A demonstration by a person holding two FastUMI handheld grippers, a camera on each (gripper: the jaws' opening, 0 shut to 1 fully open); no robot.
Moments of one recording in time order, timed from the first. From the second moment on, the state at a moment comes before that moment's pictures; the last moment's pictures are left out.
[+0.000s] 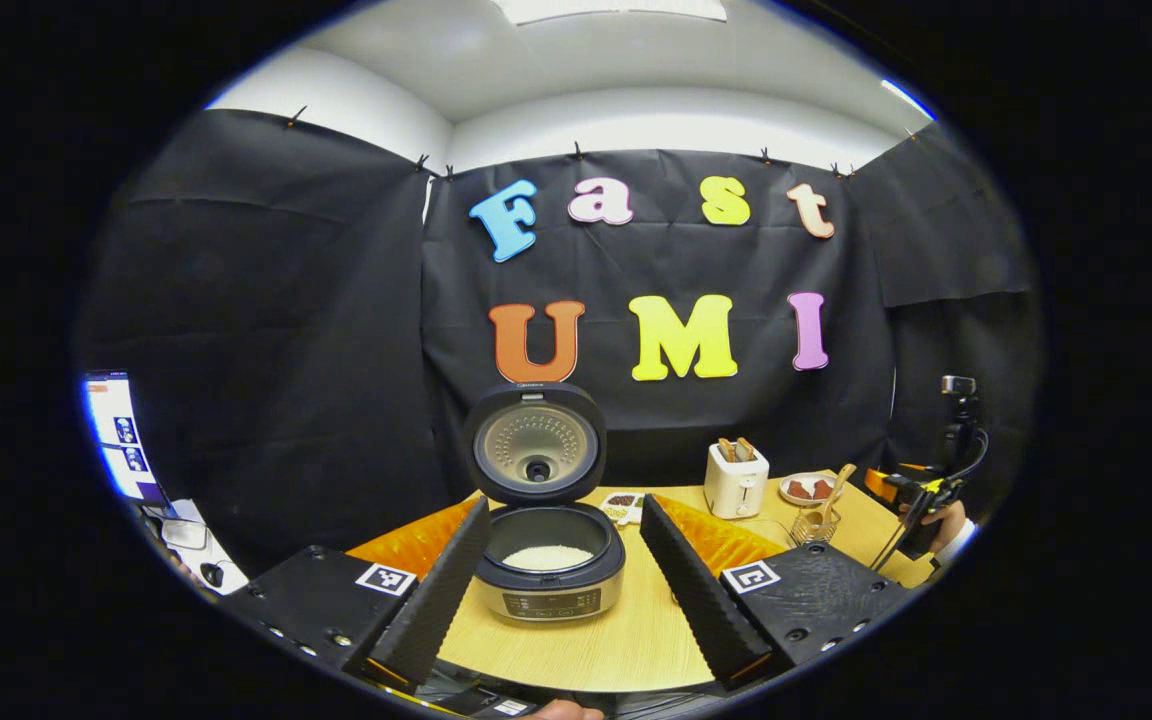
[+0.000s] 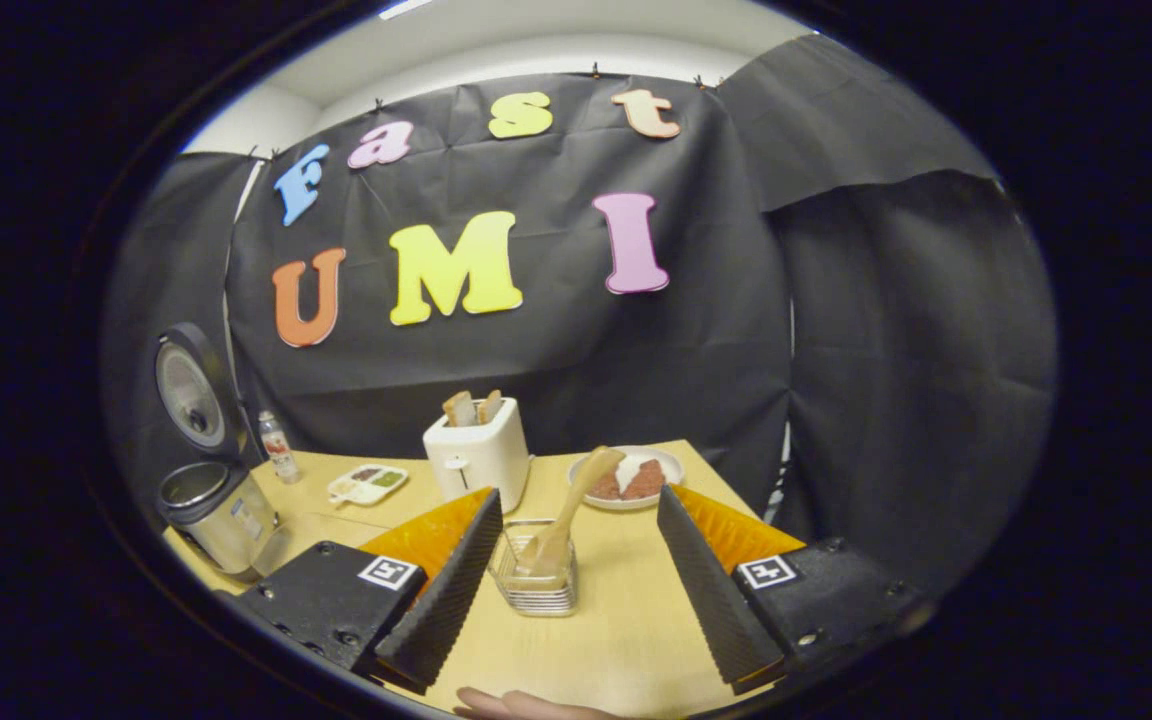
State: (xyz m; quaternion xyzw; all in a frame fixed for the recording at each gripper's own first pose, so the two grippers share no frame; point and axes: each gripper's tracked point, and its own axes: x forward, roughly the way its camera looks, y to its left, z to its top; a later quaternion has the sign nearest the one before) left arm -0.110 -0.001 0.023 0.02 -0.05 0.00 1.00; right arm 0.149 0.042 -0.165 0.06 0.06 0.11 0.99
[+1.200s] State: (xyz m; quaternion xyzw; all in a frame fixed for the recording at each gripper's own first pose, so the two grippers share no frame) left arm -0.124 -0.011 -0.035 0.06 -0.06 -0.05 1.00; right arm 0.280 0.086 -0.220 0.10 0.12 0.13 0.98
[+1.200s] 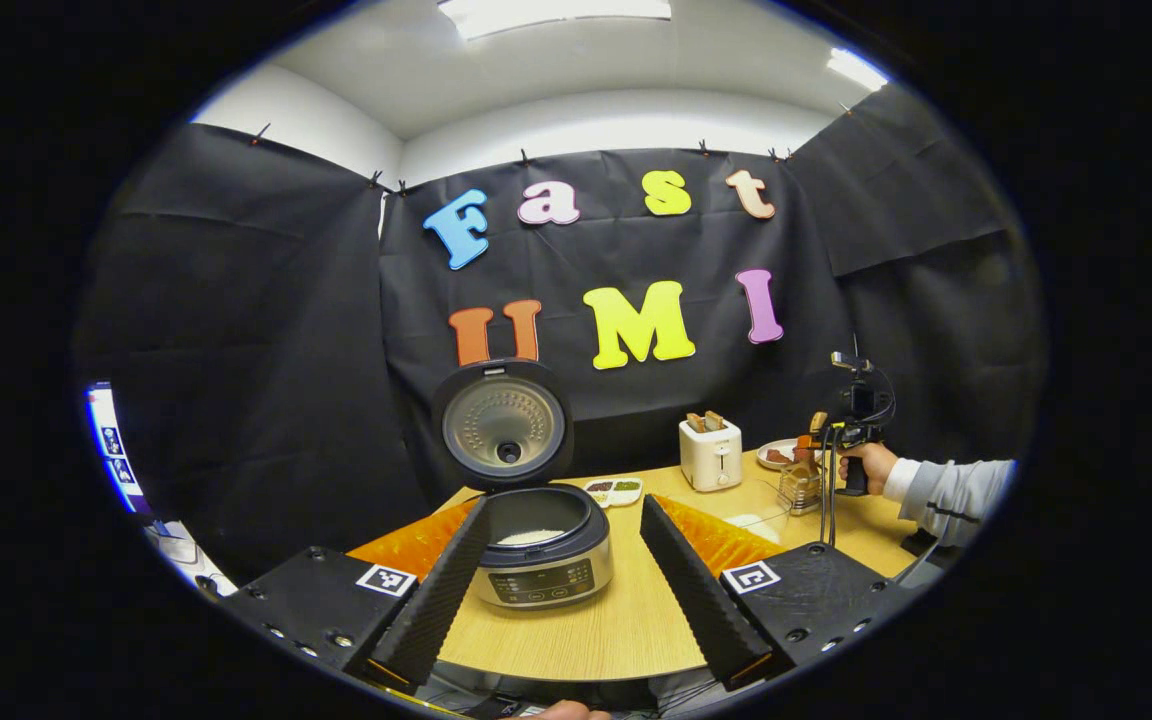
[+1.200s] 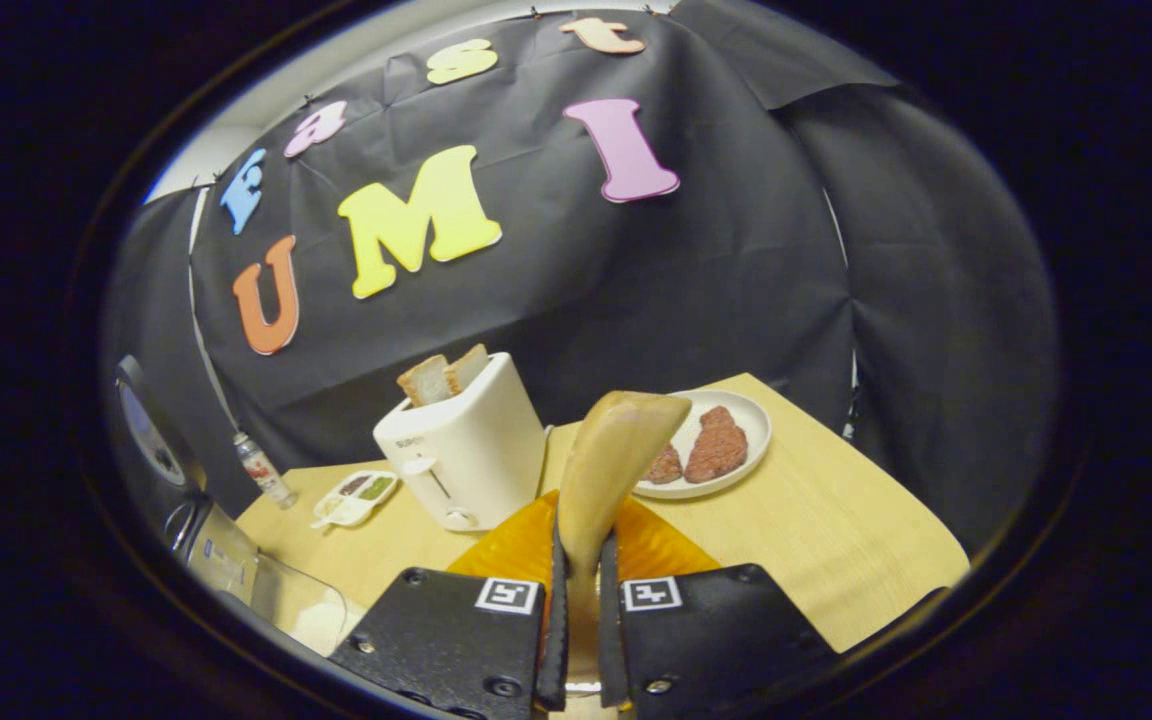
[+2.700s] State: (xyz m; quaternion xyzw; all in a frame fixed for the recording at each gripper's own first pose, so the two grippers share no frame) left arm -0.174 0.019 -0.034 0.09 -0.09 -0.02 0.99; right arm 0.163 0.276 -0.231 -0.10 0.05 0.19 0.98
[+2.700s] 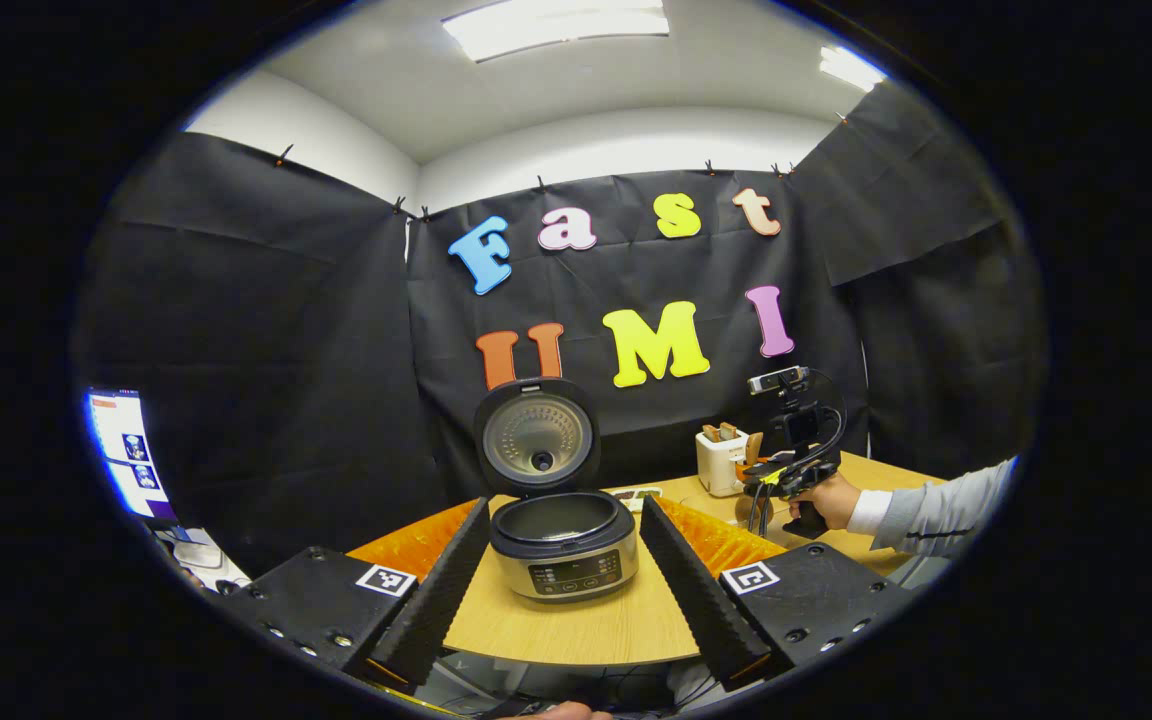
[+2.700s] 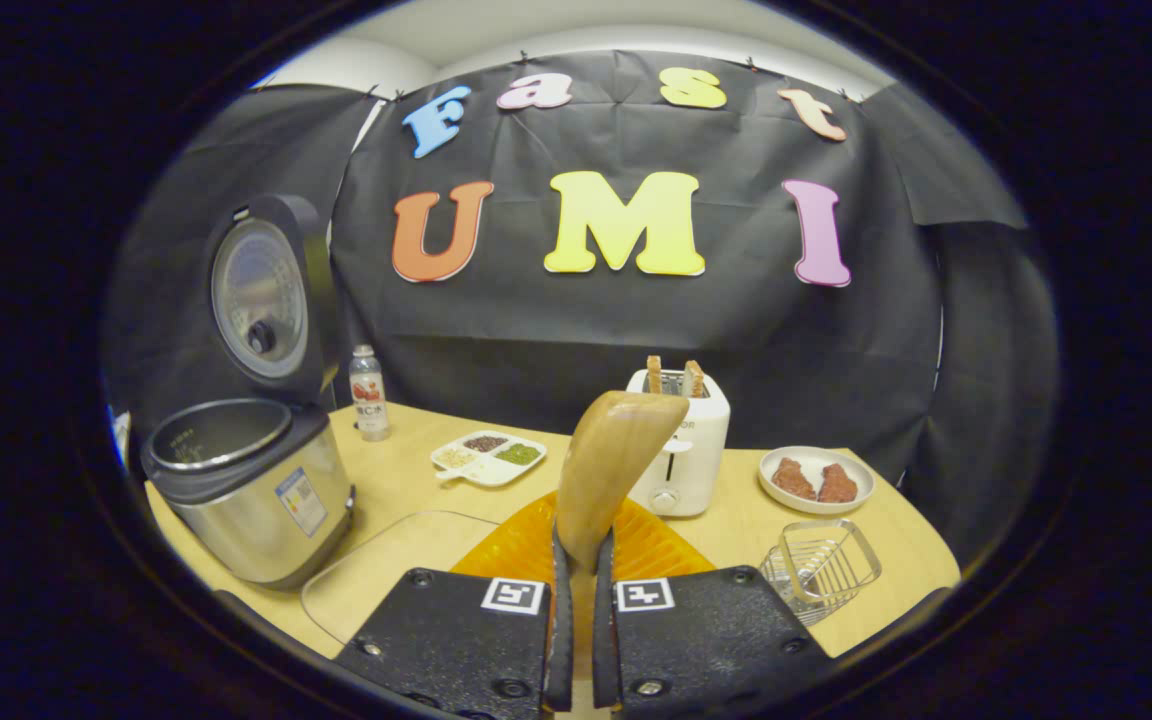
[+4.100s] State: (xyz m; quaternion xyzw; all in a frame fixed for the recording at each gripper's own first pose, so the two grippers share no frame) left arm -0.165 0.024 -0.058 0.05 -0.07 -0.02 1.00; right arm 0.120 0.330 -0.269 0.29 0.28 0.33 0.85
